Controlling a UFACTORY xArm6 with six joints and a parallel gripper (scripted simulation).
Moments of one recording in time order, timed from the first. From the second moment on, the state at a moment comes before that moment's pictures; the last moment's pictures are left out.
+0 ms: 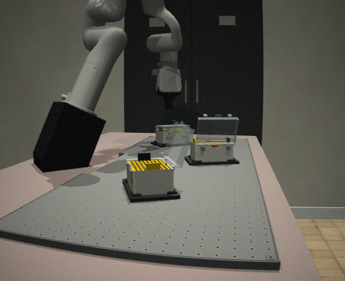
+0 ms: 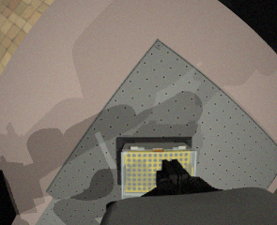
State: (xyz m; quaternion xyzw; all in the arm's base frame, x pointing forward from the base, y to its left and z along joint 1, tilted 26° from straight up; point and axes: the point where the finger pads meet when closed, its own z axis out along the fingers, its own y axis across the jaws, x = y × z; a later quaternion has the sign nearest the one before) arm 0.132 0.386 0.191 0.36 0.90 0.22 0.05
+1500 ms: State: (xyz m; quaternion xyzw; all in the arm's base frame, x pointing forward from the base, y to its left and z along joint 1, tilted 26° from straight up) arm 0.120 0.369 0.235 0.36 0.90 0.22 0.05
